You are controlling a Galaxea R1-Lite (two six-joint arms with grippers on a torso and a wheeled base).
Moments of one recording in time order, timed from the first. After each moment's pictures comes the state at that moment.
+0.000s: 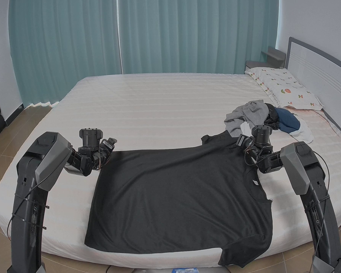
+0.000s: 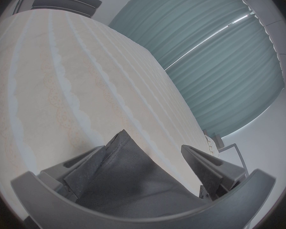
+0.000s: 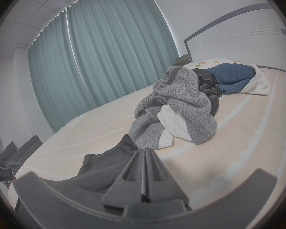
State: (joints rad) left arm -0.08 2.65 -1.64 -0.54 0.03 -0.98; right arm 0.11 2.87 -2.00 -0.65 -0.11 0.38
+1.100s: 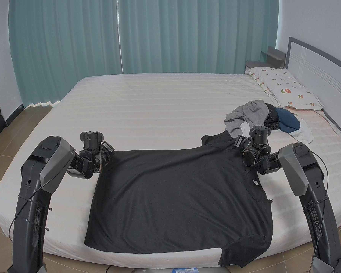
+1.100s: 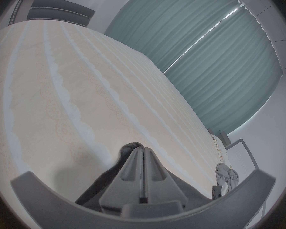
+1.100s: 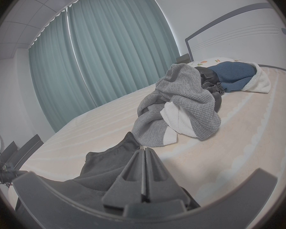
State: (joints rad) left arm -0.08 2.70 -1.68 -0.58 0.10 -0.90; right arm 0.13 2.87 -2.00 -0.66 -0.11 0.38
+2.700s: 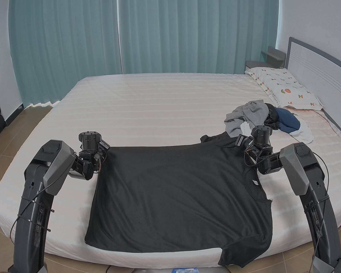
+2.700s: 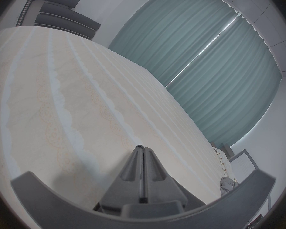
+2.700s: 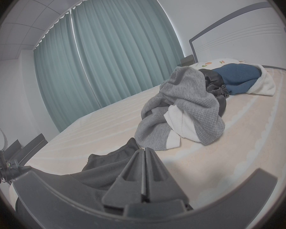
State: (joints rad) left arm -0.05 2.76 -1.75 -0.65 0.19 -0.89; right arm 0.11 2.88 -2.00 -0.69 -0.06 0.37
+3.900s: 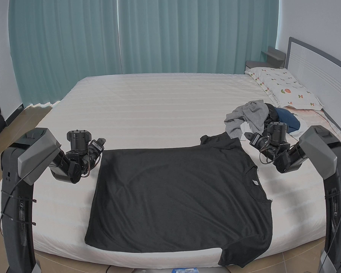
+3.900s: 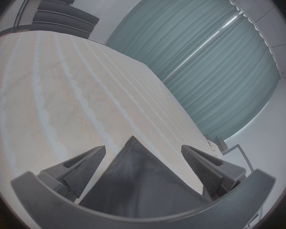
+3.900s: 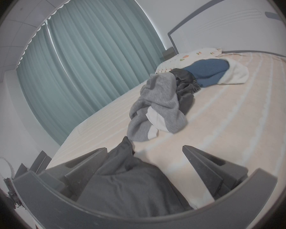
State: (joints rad) left arm -0.06 2.45 -1.25 -0.79 0.10 -0.90; right arm 0.07 2.49 -1.37 -0.80 -0.04 0.56
